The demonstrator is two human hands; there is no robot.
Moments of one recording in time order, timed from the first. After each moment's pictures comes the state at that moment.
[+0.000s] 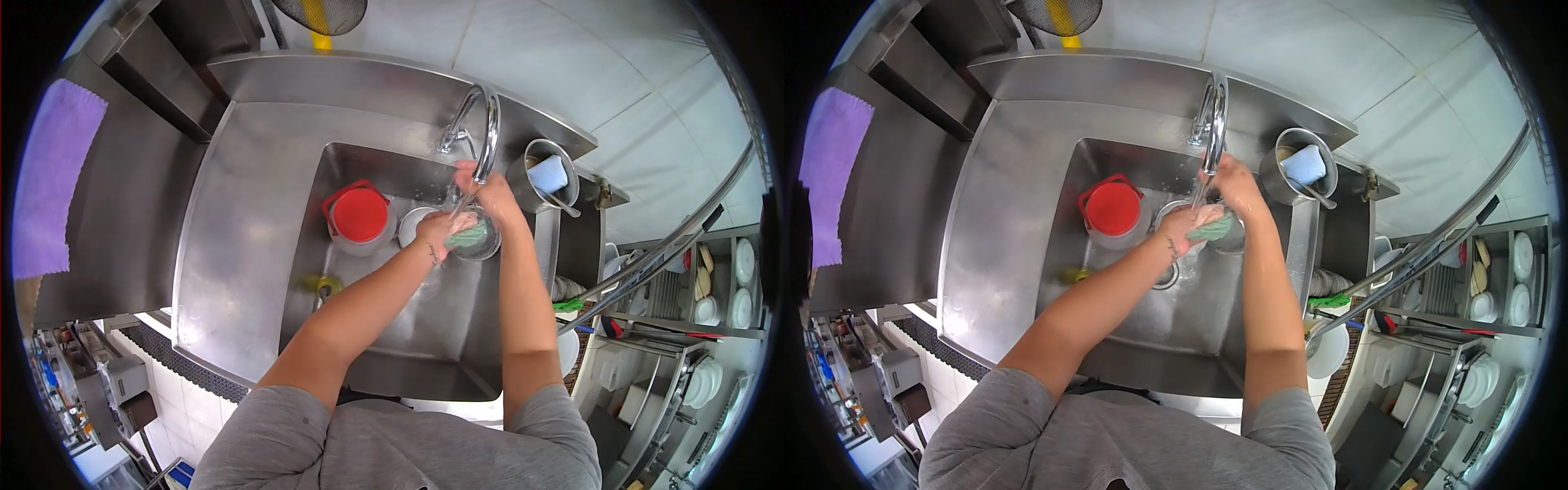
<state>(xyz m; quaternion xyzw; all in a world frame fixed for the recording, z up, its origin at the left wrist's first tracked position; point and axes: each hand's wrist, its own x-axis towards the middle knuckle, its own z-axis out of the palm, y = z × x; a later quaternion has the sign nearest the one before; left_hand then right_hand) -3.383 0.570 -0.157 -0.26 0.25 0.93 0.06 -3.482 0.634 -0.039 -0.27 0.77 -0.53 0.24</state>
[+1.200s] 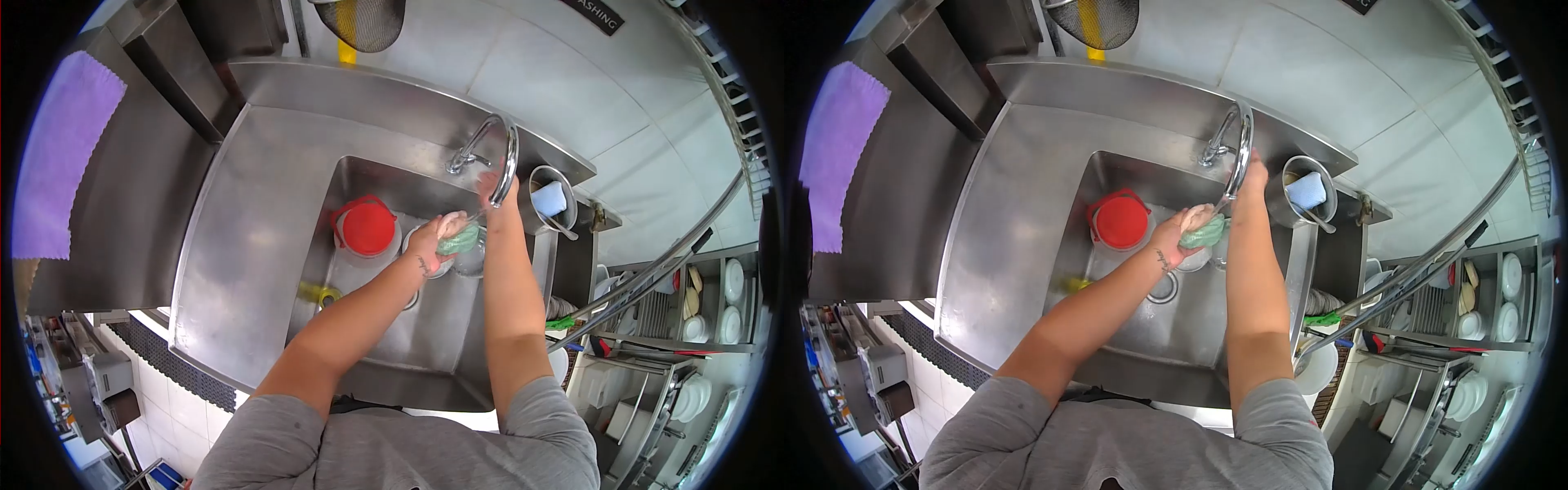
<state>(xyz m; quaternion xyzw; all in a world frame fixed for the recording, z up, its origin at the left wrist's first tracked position) -3.355 0.535 -0.094 -0.38 0.17 0.91 0.04 -3.545 0.579 -0.069 0.17 0.52 -0.82 0.19</state>
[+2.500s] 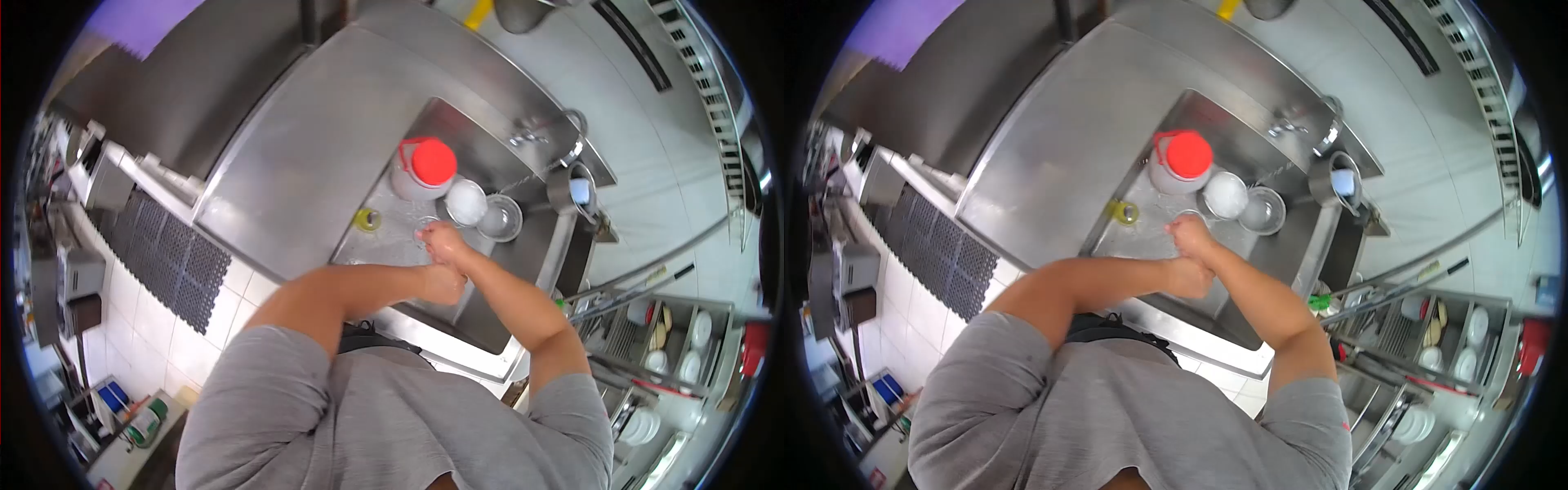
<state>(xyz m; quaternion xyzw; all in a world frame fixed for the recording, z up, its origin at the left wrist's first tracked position) -3.113 0.593 -0.087 0.34 0.94 -0.02 -0.05 -3.215 0.595 -0.081 -0.24 0.80 -0.17 0.53</state>
